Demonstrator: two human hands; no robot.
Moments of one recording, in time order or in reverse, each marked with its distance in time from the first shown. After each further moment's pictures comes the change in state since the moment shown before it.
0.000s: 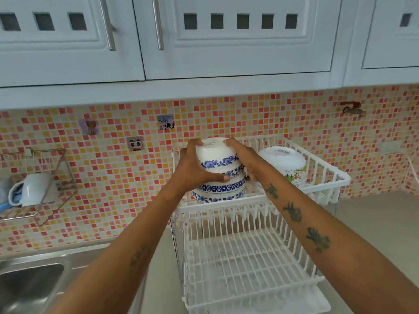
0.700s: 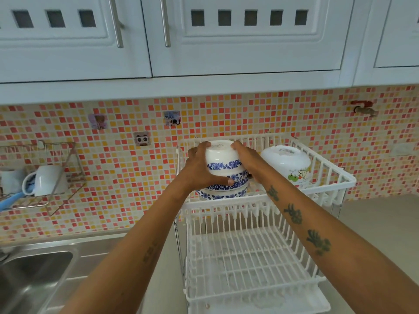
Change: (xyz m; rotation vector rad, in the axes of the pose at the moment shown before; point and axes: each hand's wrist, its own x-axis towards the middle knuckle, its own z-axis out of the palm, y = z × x) left_hand -0.001 -0.003 0.007 0.121 -0.124 -0.051; right_hand 0.012 0.011 0.003 -0.168 0.037 0.031
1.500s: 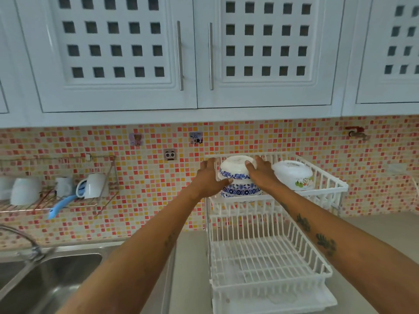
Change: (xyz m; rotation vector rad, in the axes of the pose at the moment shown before) left_hand -0.065 -0.001 -0.060 0.114 -0.030 -0.020; right_hand -0.075 -0.018 0.025 -0.403 0.214 -0.150
